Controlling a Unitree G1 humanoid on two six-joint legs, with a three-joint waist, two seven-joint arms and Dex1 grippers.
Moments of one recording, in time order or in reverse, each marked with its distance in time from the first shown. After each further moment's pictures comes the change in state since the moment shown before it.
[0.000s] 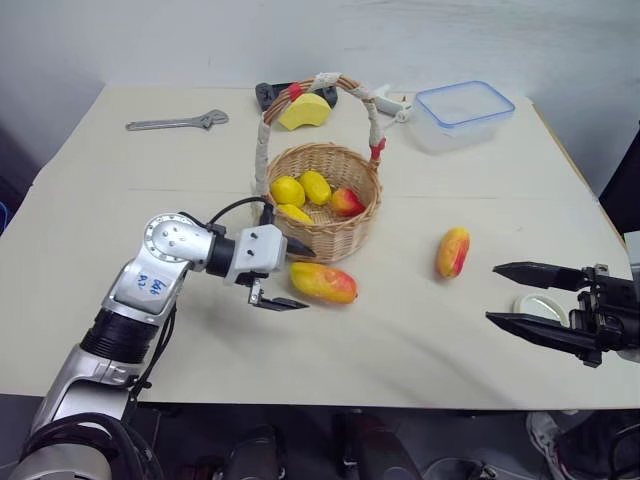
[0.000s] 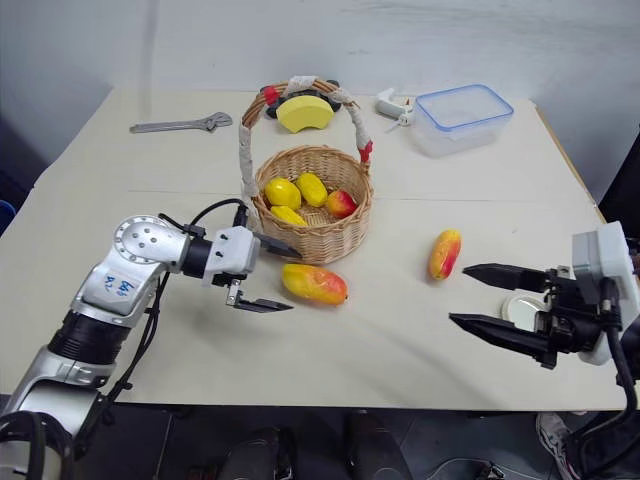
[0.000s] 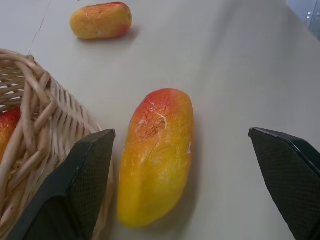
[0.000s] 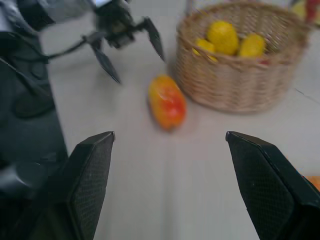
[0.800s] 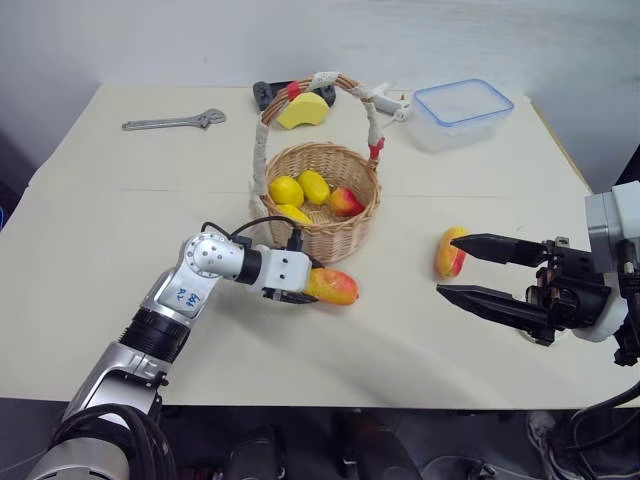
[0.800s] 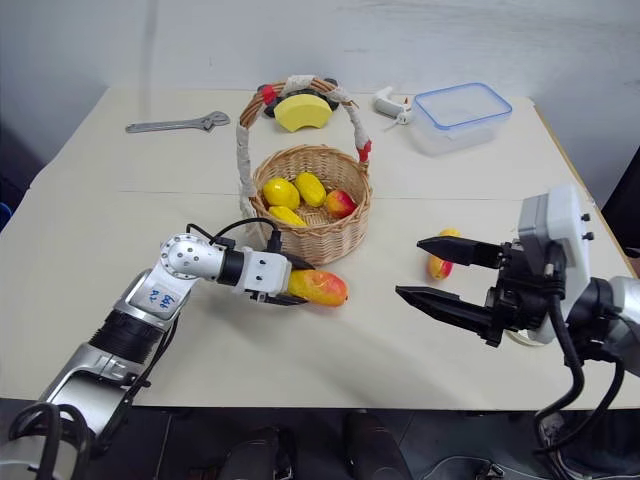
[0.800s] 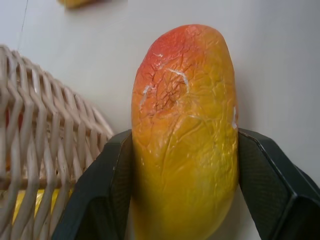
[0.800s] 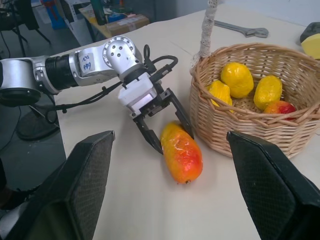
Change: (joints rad) left arm -0.004 -0.071 -0.069 0.122 0.153 -0.265 0.060; right arm -0.191 -0.054 0.137 -0.101 0.238 0.078 -0.410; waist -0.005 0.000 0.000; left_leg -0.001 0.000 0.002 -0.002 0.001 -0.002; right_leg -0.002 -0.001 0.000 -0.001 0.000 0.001
